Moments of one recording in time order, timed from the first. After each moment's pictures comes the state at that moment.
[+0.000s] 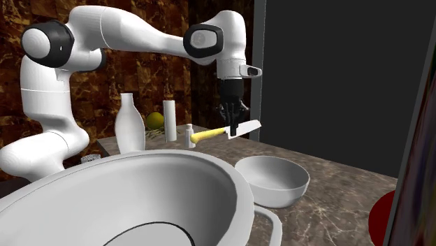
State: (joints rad) arm 0.25 0.12 0.00 -1.61 -0.01 1.76 -0.76
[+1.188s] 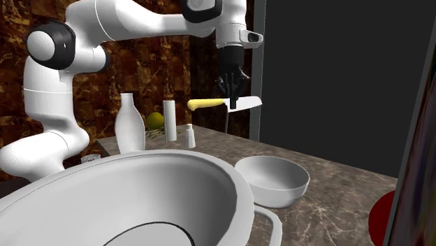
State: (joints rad) arm 0.25 0.16 0.00 -1.33 -0.01 1.52 -0.78
